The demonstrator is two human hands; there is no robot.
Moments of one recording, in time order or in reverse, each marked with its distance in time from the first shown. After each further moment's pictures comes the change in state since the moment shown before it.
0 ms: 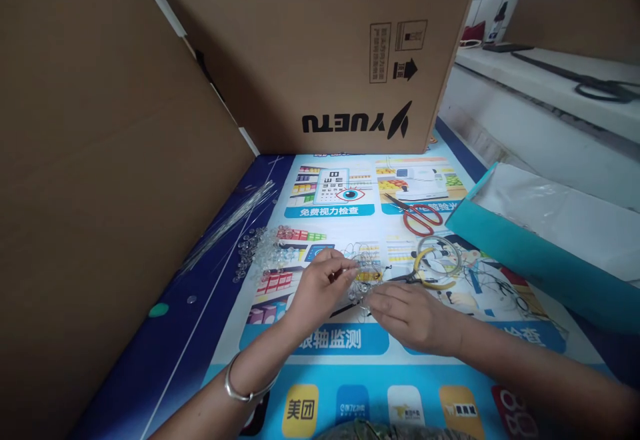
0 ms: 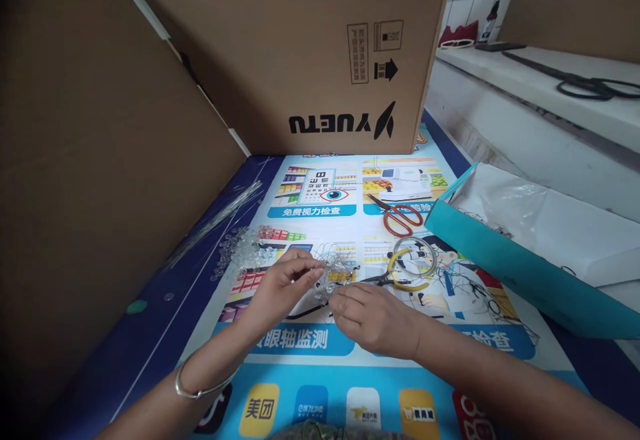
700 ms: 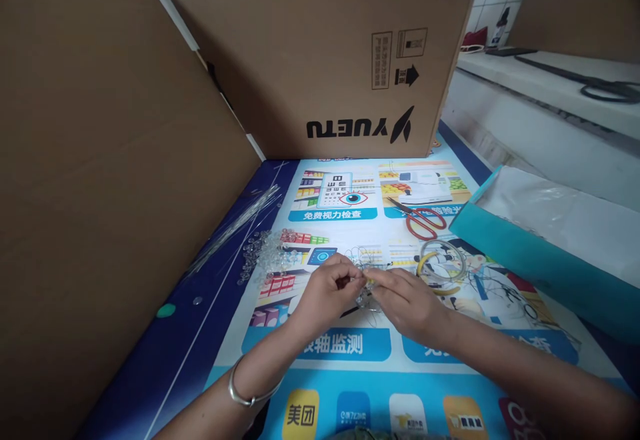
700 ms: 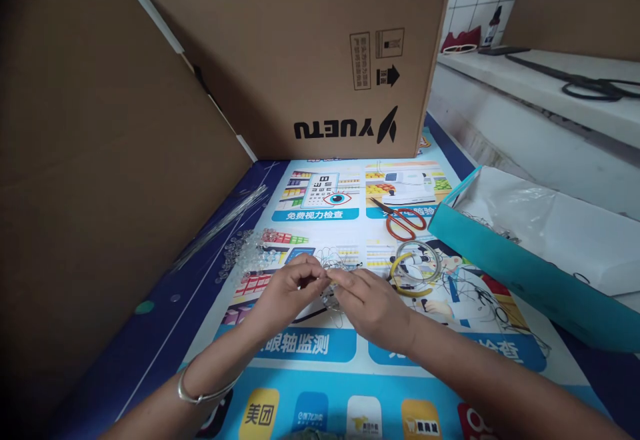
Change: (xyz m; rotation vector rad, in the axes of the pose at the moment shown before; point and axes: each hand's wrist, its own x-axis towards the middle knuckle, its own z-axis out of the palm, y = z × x) left_hand 0.002 0.009 0.004 -0.011 -0.049 -0.026; right_hand 0.008 0.007 0.007 -0.031 0.160 0.220
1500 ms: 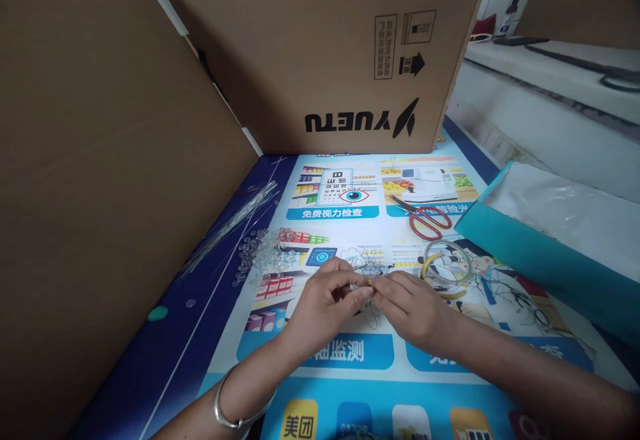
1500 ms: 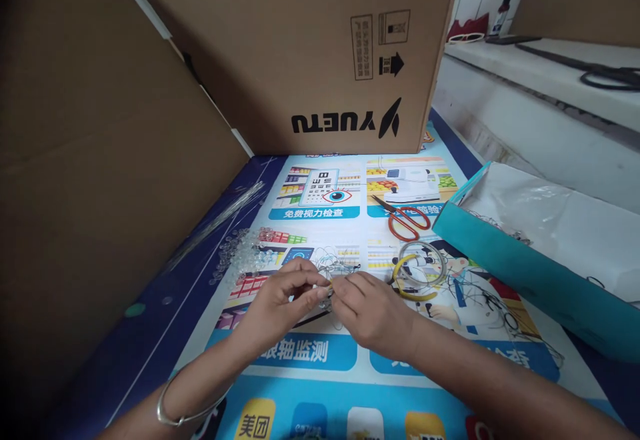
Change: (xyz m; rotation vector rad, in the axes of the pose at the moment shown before) left_hand -0.005 0.006 -0.006 -0.010 -0.058 -0.024; right_hand 0.005 0.003 -0.002 -0.121 -0.081 -0.096
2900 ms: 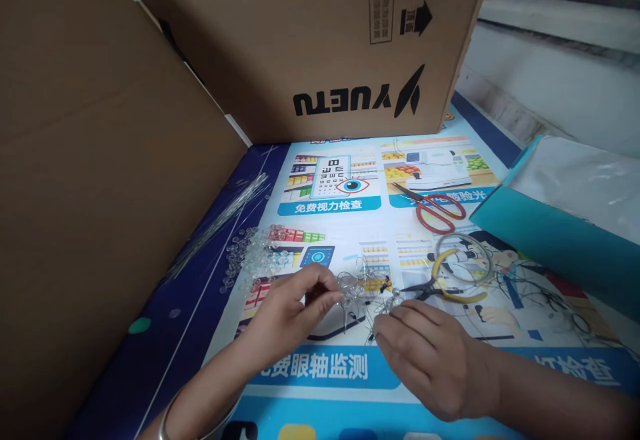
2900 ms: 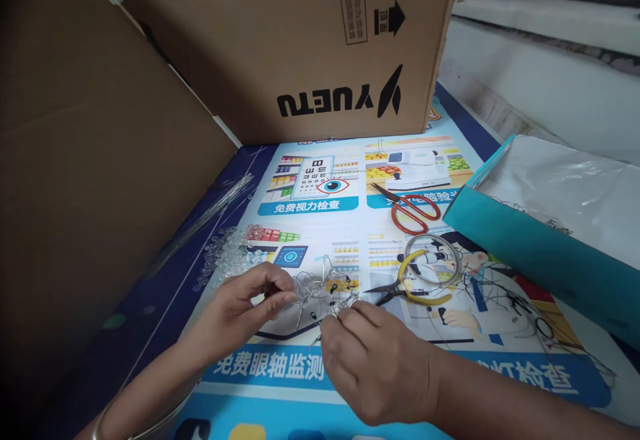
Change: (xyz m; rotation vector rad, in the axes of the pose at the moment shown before) left_hand 0.000 -0.027 -0.033 0.163 -0.106 0.000; right_hand -0.004 -0.017 -0.013 0.055 0.010 -0.106
